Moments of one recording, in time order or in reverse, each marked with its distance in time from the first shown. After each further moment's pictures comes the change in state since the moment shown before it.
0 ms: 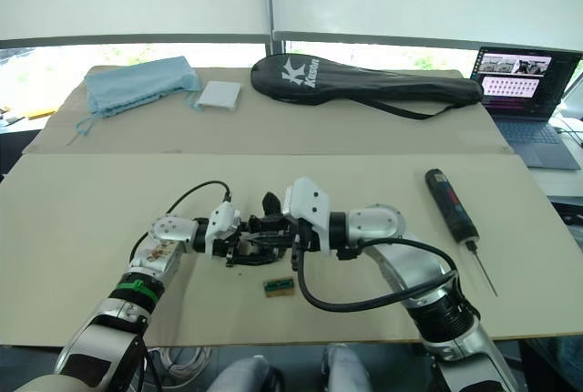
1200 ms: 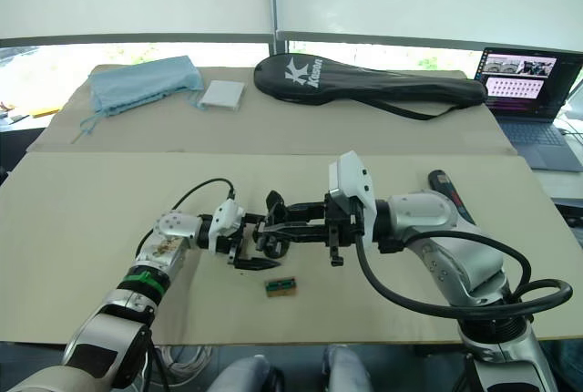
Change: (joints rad) left arm -0.063 -0.028 0.010 0.116 0.002 -0.061 -0.033; right arm 0.000 -0.160 -0.203 -0.149 0.326 0.156 0.062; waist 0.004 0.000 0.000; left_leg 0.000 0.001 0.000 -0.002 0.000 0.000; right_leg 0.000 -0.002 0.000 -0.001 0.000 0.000
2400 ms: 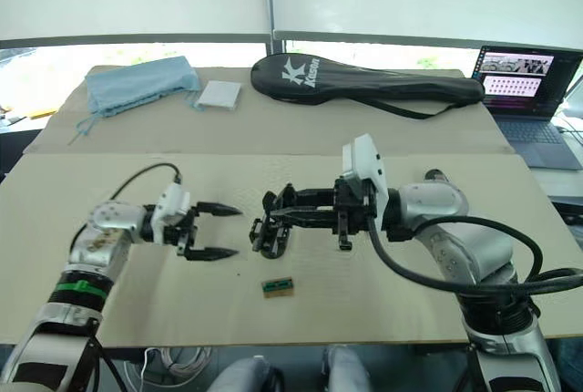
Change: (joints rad) left arm 0.117 0.228 0.060 -0.268 -0.104 0.191 -0.035; right arm -0.032 -0.013 -0.031 0.049 0.019 -0.024 0.024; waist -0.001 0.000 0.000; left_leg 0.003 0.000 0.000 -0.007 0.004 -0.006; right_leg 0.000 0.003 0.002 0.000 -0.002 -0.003
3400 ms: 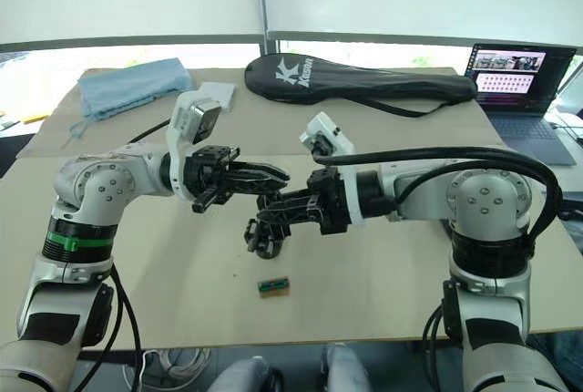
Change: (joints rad) left arm -0.316 0.017 0.067 -0.535 -0.612 1.144 0.334; right arm -0.339 0.084 -0.165 0.079 0.642 0.968 -0.645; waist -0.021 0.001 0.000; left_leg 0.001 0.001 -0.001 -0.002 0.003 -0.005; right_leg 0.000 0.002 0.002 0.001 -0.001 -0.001
